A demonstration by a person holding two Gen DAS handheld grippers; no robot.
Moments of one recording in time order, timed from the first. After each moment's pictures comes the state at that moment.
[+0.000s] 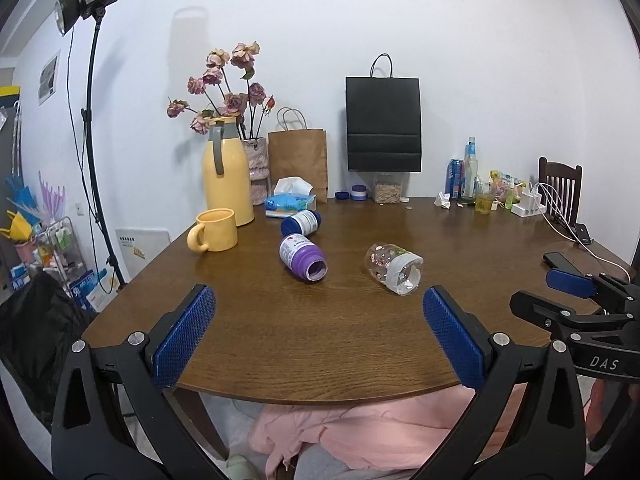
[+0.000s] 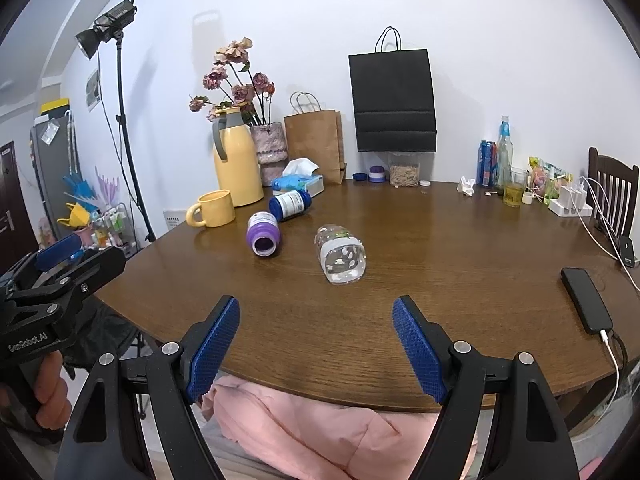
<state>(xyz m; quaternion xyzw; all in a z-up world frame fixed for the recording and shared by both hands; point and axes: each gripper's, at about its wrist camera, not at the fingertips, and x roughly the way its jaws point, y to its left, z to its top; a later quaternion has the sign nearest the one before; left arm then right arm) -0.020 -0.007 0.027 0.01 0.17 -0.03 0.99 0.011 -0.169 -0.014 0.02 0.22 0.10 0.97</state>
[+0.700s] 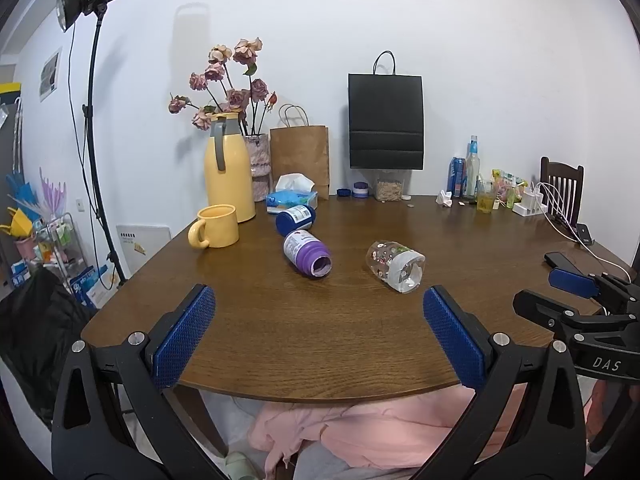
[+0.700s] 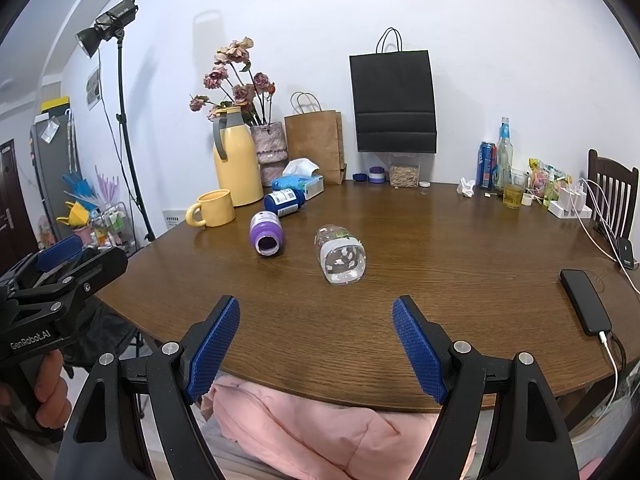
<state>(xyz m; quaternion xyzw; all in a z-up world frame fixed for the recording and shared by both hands) -0.019 -0.007 0.024 0.01 0.17 -0.03 0.98 0.010 -0.168 -0.015 0.02 0.22 0.10 0.97</state>
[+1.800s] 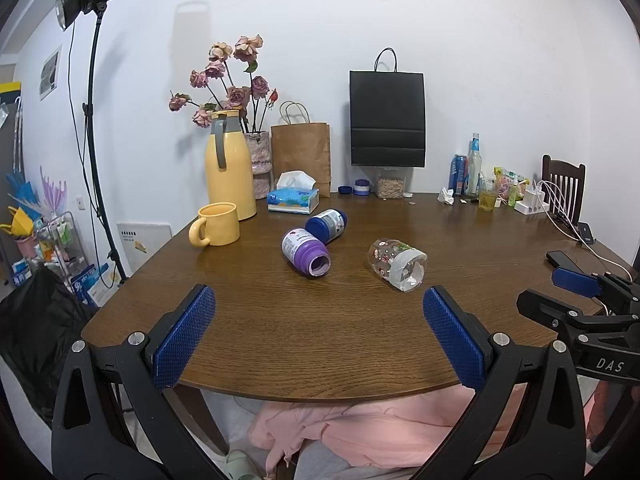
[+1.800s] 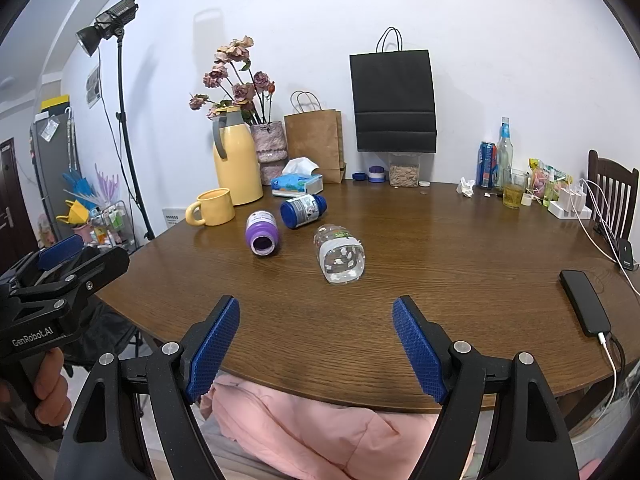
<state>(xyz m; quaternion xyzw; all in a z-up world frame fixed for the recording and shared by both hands) -0.021 -0.004 0.018 0.01 0.17 -0.03 0.98 0.010 -0.167 -0.015 0.02 0.22 0.10 0.97</state>
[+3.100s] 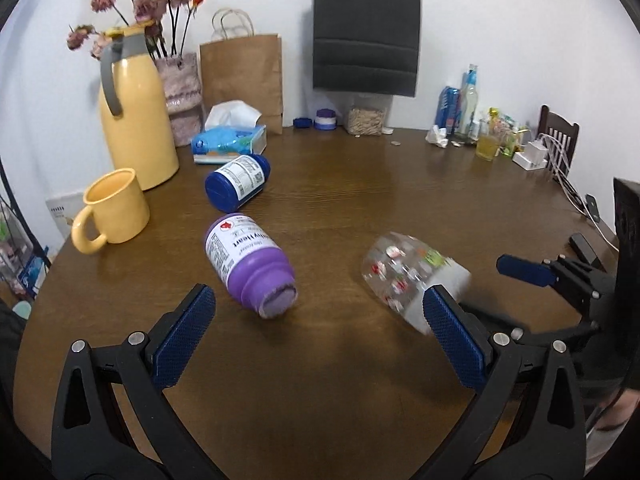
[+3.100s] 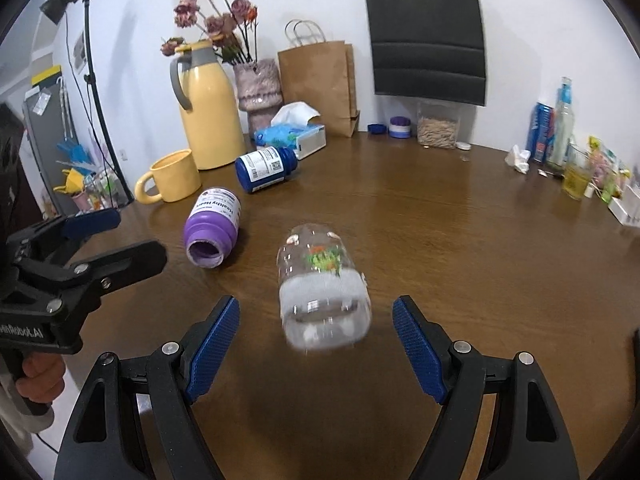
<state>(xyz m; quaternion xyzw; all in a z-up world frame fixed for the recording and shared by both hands) 0.217 -0.024 -0.019 0.02 0.33 -0.11 0.94 0.244 -0.163 -0.064 -0.01 0.32 0.13 0.94</state>
